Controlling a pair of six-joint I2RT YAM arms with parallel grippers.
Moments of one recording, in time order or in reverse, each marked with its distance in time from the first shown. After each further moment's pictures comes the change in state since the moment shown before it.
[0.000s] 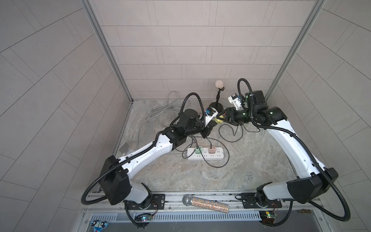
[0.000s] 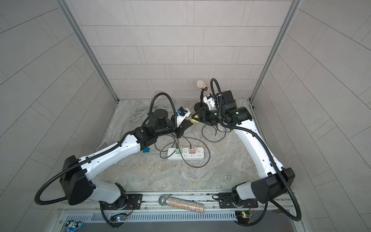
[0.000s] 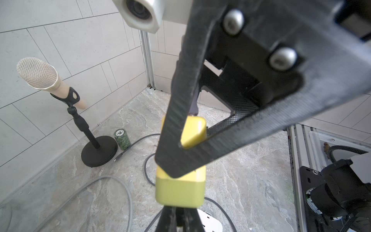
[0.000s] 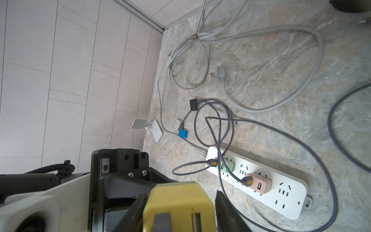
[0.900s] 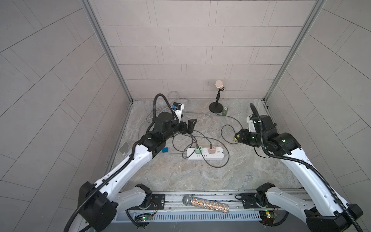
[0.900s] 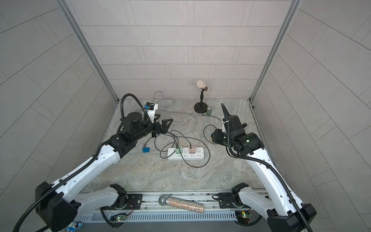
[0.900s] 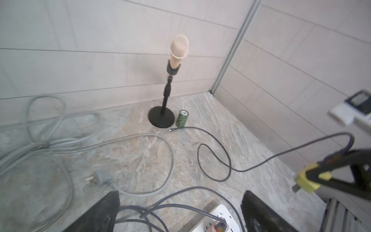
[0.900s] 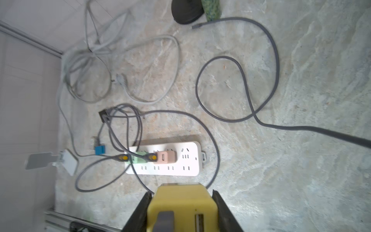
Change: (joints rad) left arm 0.248 -0.352 -0.219 -0.079 -0.186 -0.370; right arm 0.118 -0.383 -0.466 -0.075 0.619 0.066
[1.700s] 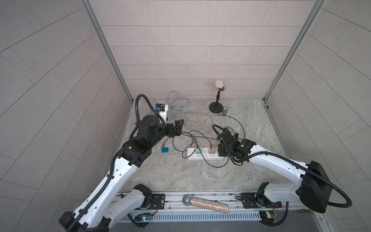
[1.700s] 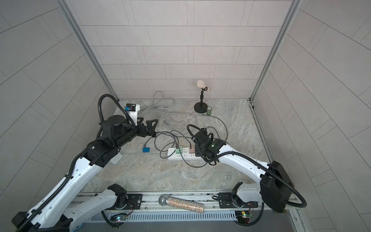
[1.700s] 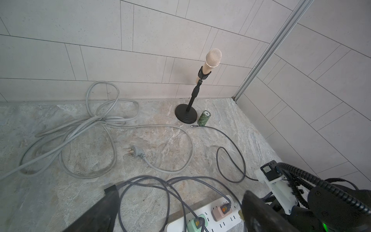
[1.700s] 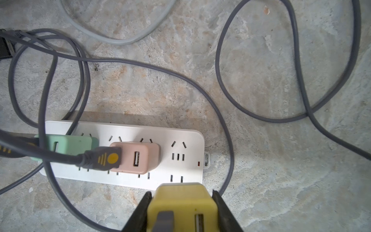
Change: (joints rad) left arm 0.043 -0.158 0.087 -0.326 -0.126 -0.052; right arm 0.328 0.289 -0.229 0.322 0.265 0.063
